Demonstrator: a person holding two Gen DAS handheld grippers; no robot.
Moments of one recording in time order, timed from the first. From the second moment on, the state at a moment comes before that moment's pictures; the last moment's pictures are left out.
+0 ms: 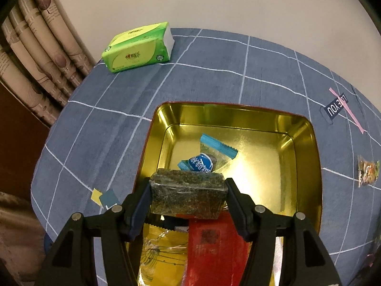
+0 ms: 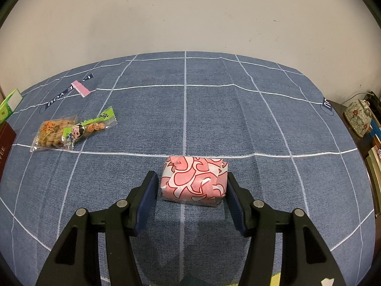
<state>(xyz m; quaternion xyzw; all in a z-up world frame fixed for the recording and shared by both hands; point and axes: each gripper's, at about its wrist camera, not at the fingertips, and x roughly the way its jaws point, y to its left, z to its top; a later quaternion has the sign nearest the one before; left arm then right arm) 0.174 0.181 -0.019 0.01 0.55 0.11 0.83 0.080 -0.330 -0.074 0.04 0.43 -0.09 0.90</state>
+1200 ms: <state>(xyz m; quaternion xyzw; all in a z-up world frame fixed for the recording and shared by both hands) 0.093 0.183 0.026 0.02 0.49 0.12 0.86 0.084 -0.305 -0.067 0.04 0.44 -0.11 0.89</state>
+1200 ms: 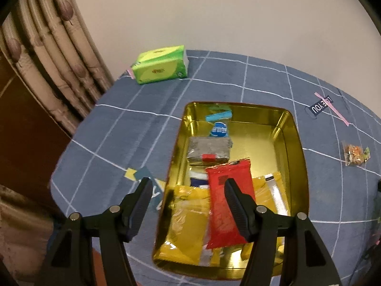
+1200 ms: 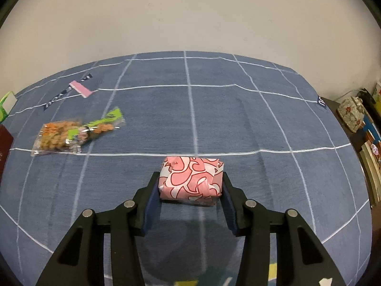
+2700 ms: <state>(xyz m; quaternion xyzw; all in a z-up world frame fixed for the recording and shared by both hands) 0.027 0.260 0.023 -0.02 0.47 0.19 0.86 0.115 0.061 -0.008 -0.06 0.43 0.21 0.88</state>
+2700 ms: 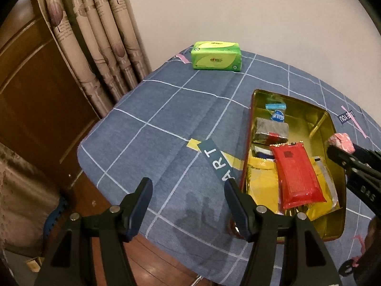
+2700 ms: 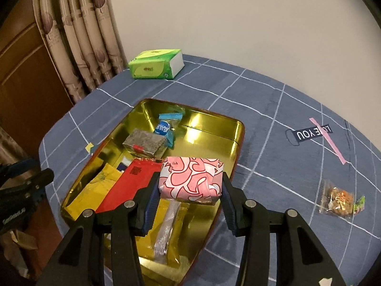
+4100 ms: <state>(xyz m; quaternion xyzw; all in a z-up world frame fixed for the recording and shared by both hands) 0.029 0.252 0.019 -0.02 0.48 0.17 0.86 0.117 0.050 -0.003 -0.06 0.42 0.24 0.87</state>
